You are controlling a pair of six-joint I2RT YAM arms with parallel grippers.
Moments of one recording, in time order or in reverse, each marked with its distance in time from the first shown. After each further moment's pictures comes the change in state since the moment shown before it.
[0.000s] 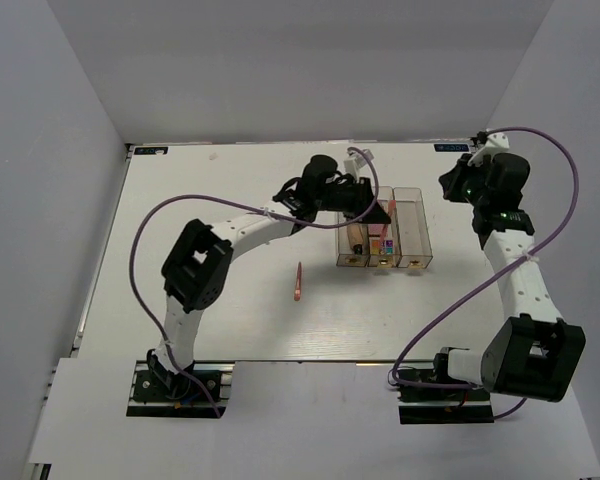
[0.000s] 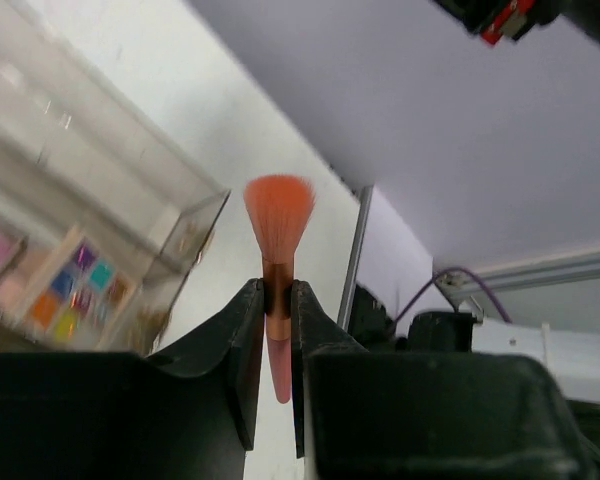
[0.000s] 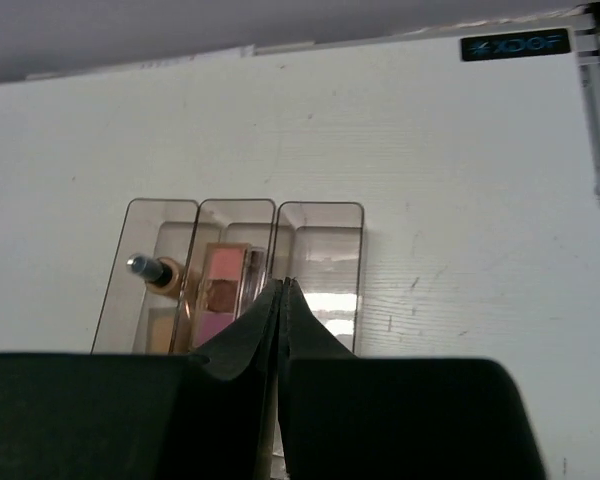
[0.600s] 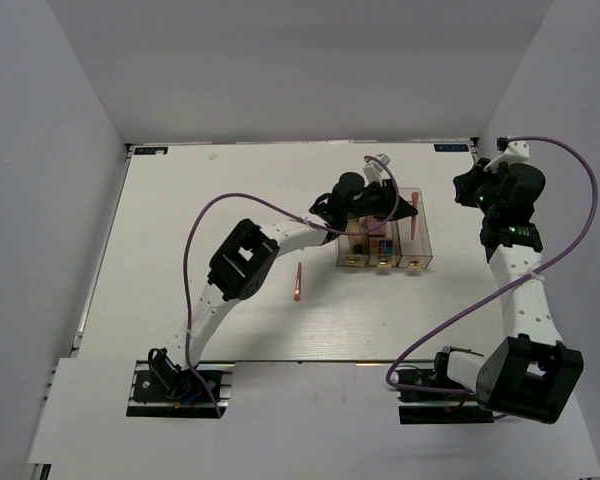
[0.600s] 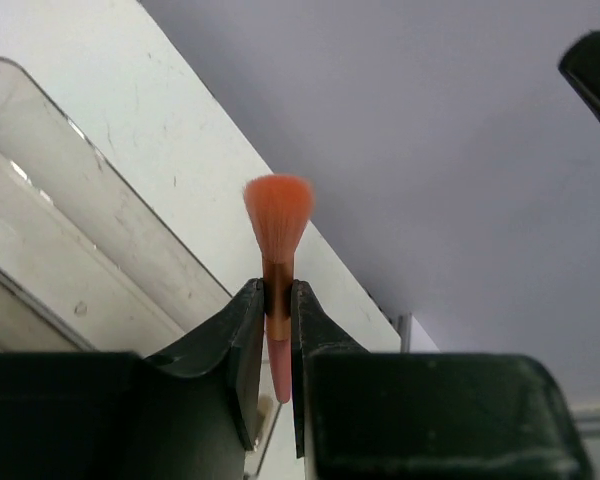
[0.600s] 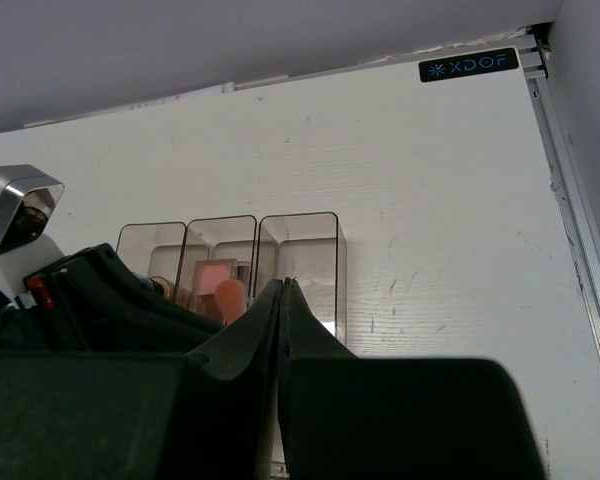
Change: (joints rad) left arm -0.080 0.408 0.299 0.341 -0.235 -0.175; right arm -0.078 -0.111 -0.070 0.051 0.039 0.049
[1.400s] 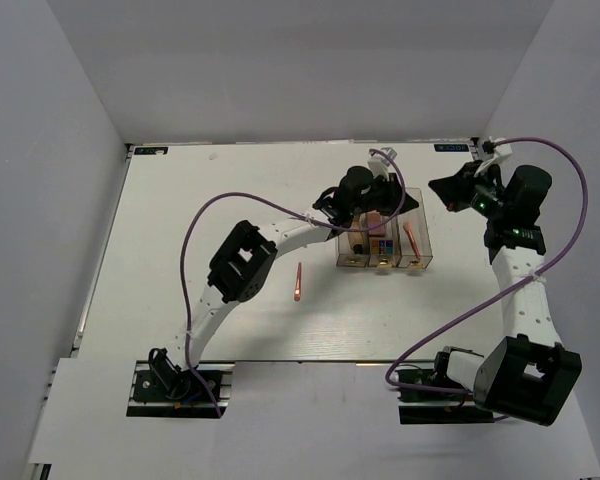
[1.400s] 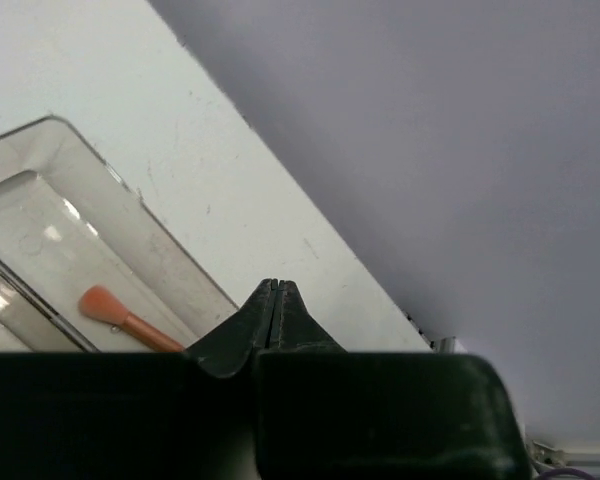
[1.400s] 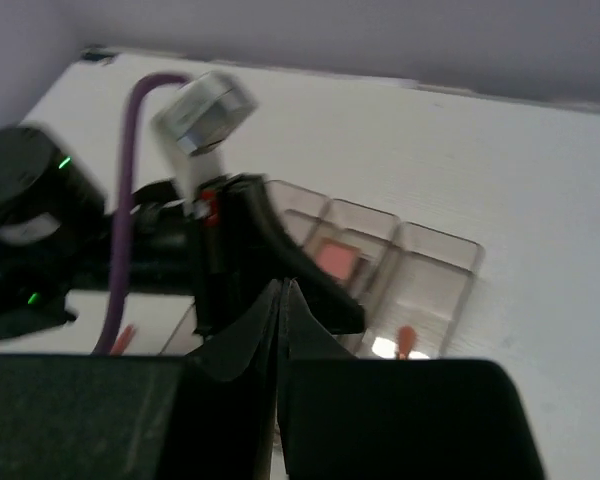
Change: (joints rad) left arm -0.023 0.011 0.098 -0.137 -0.124 0.109; right arm -0.035 -0.009 -0.016 0.048 -0.424 -0.045
